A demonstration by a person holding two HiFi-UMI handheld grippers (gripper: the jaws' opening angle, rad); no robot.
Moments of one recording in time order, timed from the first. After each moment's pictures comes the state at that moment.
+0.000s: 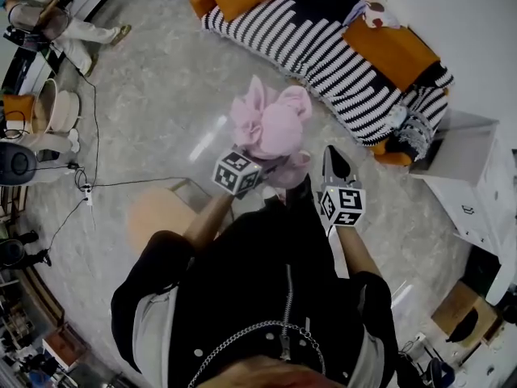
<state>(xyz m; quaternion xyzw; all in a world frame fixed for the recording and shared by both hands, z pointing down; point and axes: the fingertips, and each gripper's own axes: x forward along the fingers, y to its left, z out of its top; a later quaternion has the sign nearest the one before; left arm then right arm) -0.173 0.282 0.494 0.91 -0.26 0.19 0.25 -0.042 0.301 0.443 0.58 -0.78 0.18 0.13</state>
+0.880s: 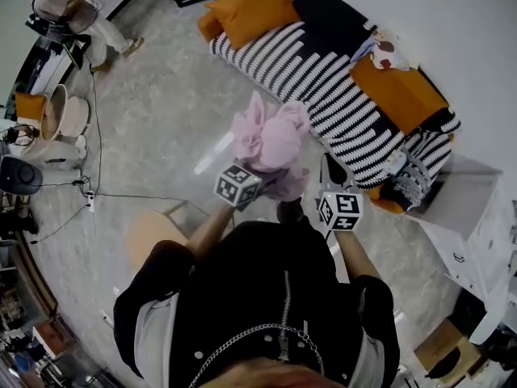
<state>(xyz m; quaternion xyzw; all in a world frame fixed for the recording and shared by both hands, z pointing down) -0.115 0.135 0.493 0.90 -0.30 0.18 0.27 0.012 0.128 0.442 0.53 -0.81 0.19 0.12</state>
